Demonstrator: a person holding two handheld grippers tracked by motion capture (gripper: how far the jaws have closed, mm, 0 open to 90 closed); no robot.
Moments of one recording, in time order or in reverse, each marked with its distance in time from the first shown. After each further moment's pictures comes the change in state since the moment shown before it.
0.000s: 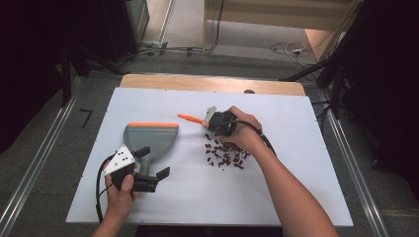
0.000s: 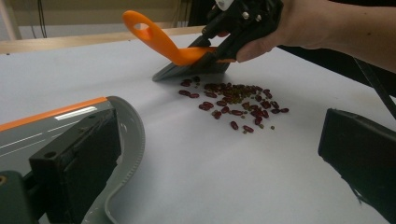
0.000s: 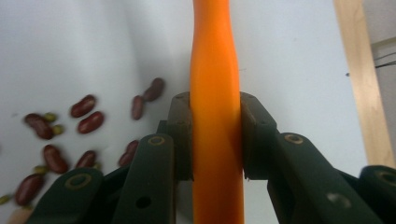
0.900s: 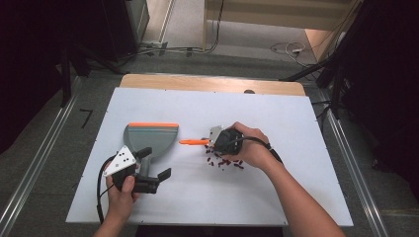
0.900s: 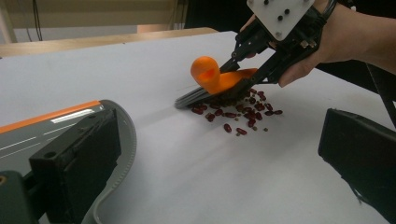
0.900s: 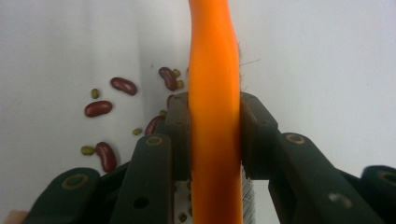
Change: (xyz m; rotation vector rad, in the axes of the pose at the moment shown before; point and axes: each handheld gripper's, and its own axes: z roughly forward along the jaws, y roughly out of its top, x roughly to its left) left arm -0.005 0.002 0.000 -0.007 -0.013 0.004; right arm 0.044 -0.021 -0.028 -0.035 0.088 -0.121
